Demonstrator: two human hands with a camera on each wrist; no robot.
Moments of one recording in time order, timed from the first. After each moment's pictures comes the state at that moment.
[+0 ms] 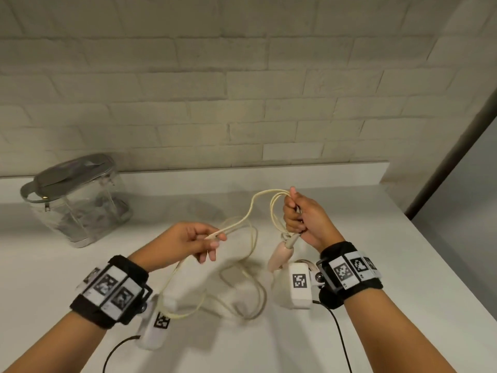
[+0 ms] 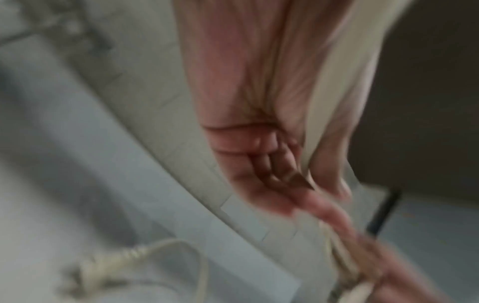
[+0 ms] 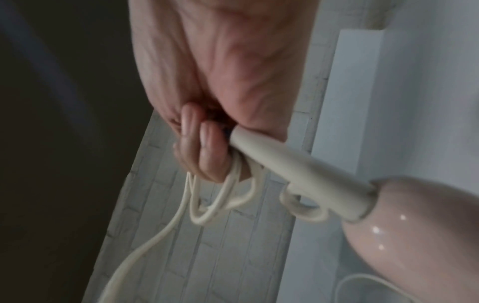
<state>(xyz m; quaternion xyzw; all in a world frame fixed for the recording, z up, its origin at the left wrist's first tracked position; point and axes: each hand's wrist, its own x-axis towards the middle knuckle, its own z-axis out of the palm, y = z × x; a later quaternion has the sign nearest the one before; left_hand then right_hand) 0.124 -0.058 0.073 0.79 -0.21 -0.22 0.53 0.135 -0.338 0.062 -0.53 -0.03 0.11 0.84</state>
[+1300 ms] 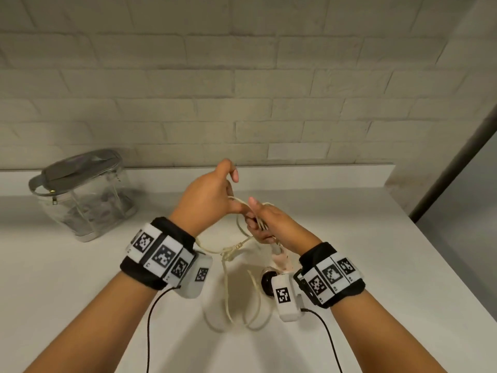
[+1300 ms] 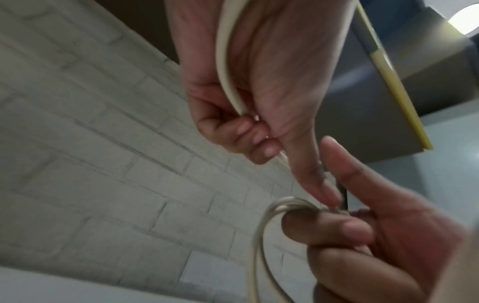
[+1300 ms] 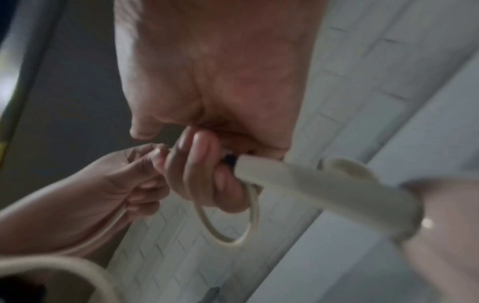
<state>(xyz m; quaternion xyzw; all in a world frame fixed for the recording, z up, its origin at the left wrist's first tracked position) 0.135 -0.115 0.134 0.92 -0.22 0.09 0.33 0.125 -0.275 0.078 -0.72 -0.15 0.17 0.65</state>
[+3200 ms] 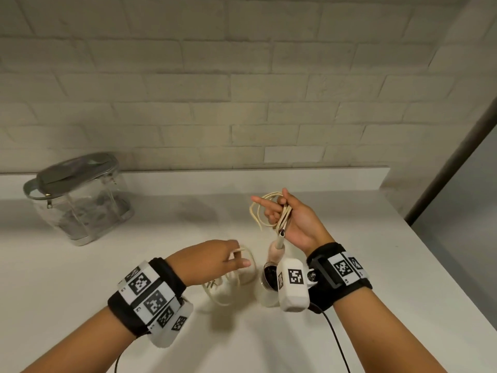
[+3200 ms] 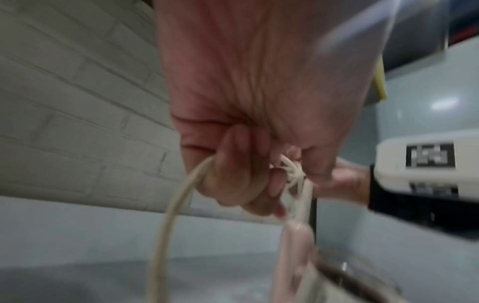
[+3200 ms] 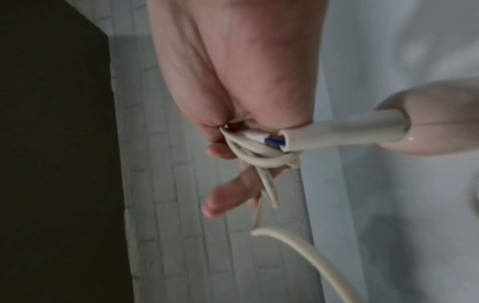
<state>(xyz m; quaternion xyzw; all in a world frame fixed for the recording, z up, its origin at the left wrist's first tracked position) 0.107 -0.105 0.065 0.92 -0.28 -0.19 0.21 0.138 -0.314 0.071 -0.41 0.03 0.15 0.90</state>
